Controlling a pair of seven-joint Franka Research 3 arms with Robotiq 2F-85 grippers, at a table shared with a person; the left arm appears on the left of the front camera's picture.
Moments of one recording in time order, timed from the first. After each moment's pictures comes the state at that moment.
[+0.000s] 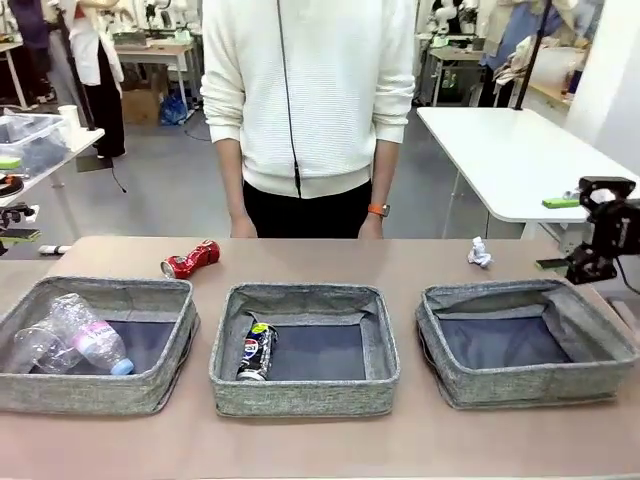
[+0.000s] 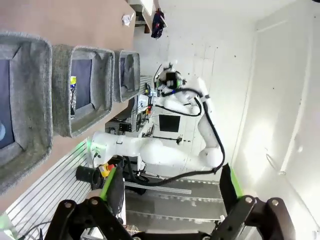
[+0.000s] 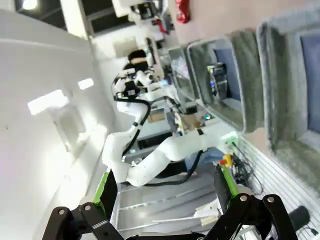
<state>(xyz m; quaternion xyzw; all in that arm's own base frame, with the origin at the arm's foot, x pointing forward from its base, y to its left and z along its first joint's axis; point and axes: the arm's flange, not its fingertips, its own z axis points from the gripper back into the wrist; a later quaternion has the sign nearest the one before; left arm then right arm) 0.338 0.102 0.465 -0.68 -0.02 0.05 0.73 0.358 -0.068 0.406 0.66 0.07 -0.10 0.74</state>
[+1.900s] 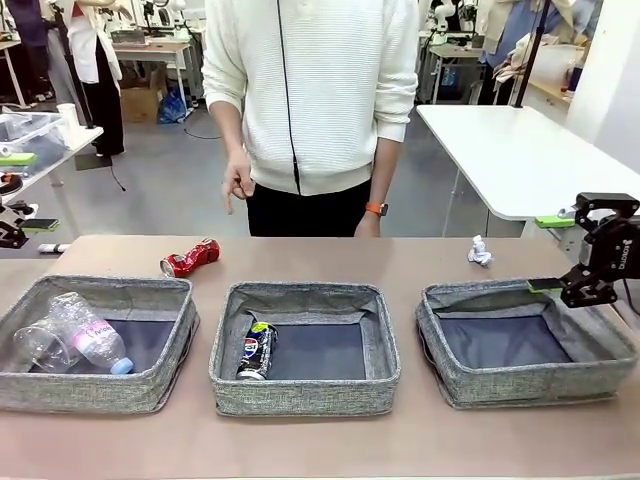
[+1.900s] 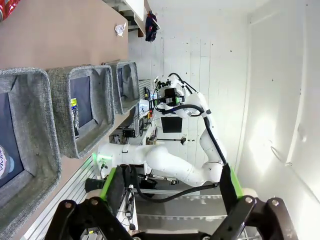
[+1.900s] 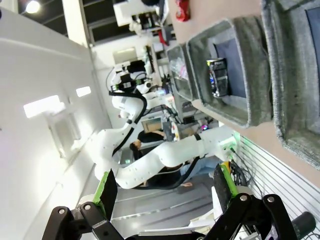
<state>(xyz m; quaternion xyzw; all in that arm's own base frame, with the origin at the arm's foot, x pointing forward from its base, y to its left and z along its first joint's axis) 0.369 0.100 0.454 -0.69 -0.05 0.02 0.72 0.317 -0.038 0.412 0.65 0.03 -0.10 0.75</state>
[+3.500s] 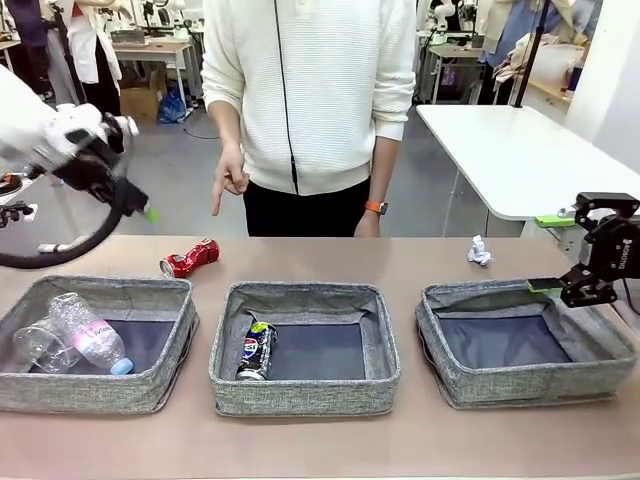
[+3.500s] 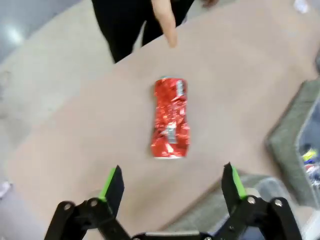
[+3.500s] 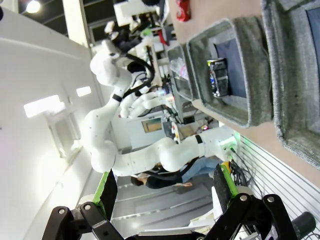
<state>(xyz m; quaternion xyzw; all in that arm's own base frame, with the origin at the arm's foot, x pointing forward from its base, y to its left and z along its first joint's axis) 0.553 -0.009 0.424 -0.15 -0.22 -0.31 0.91 0.316 -0.038 0.412 0.65 0.03 -0.10 0.75</state>
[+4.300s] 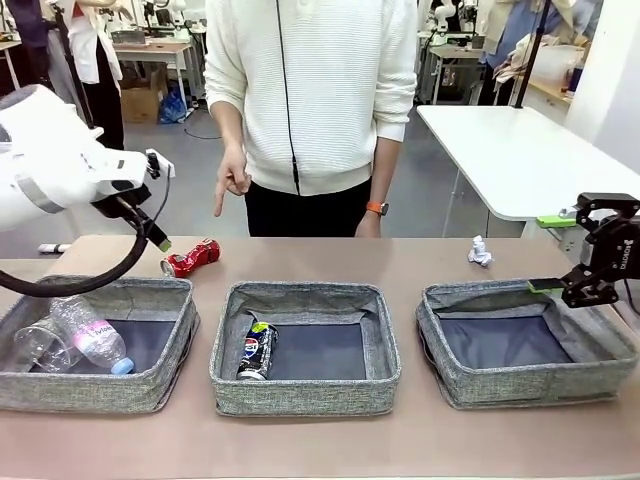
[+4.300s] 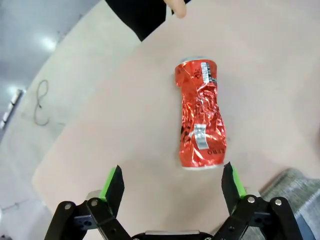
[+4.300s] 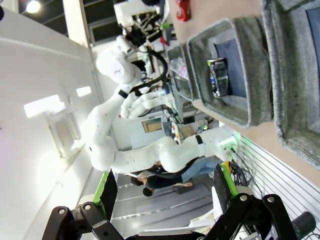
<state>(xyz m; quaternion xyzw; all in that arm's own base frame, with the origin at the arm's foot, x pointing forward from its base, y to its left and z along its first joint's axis) 0.558 -0.043 0.378 -0.02 -0.23 -0.39 0.89 0.316 -0.038 0.412 0.65 0.03 -0.10 0.75</state>
